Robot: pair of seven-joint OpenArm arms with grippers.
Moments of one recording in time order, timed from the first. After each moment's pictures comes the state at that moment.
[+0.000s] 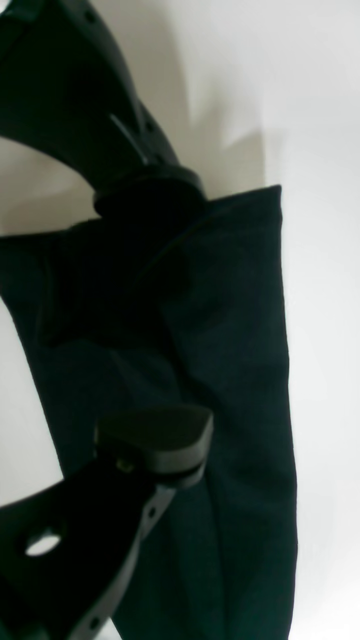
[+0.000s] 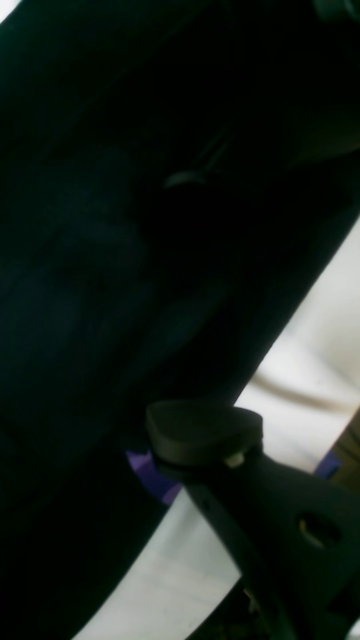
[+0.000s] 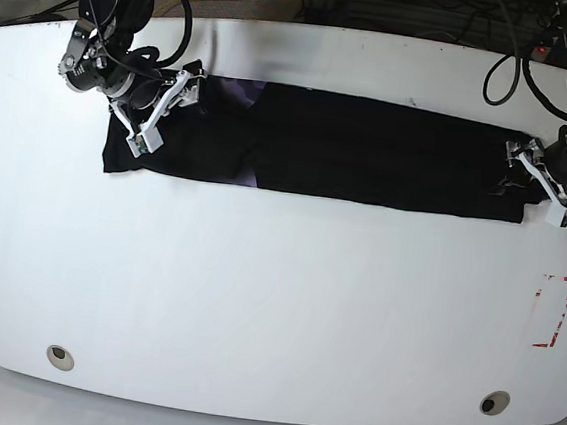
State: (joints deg) left arm 7.5 -30.3 -20.8 78.8 -45.6 -36.3 46.2; right arm -10.9 5.8 22.6 96.7 33.4 41.1 -71.9
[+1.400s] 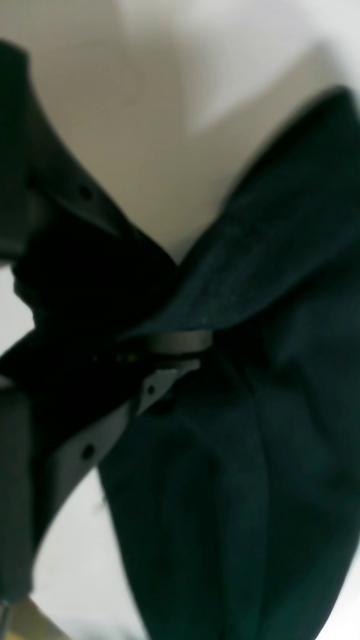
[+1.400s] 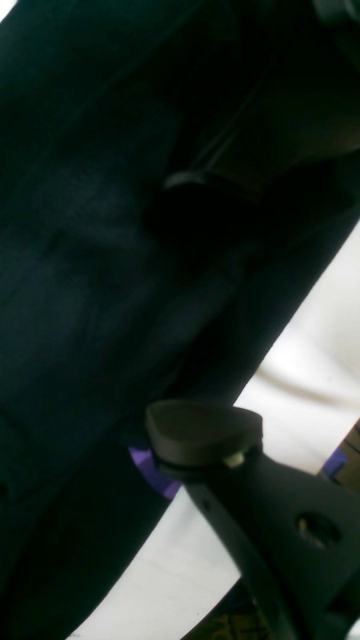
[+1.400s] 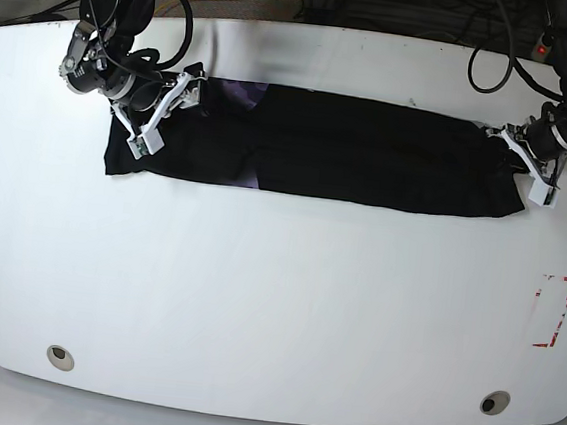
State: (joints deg) left arm 13.6 -25.7 -21.5 85.7 -44.9 -35.9 46.5; right arm -10.4 5.6 22.8 96.0 33.6 41.1 -71.8
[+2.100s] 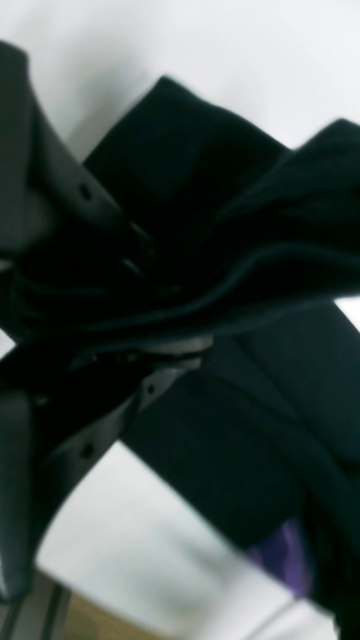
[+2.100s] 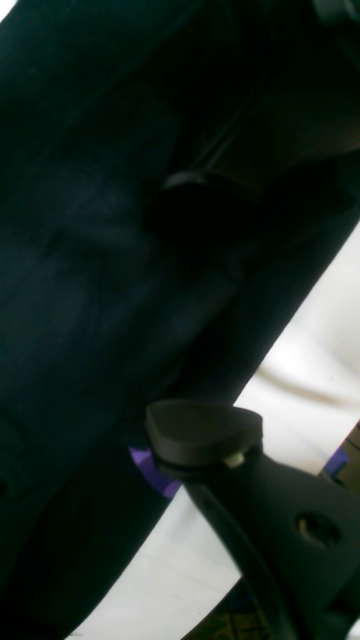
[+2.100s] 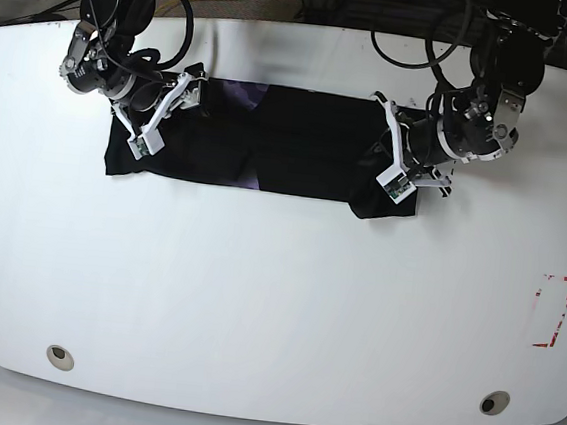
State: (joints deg) left arm 7.0 -17.5 7.4 101.6 -21.8 -36.0 46.2; right arm -10.4 5.5 22.7 96.0 33.6 41.1 -71.6
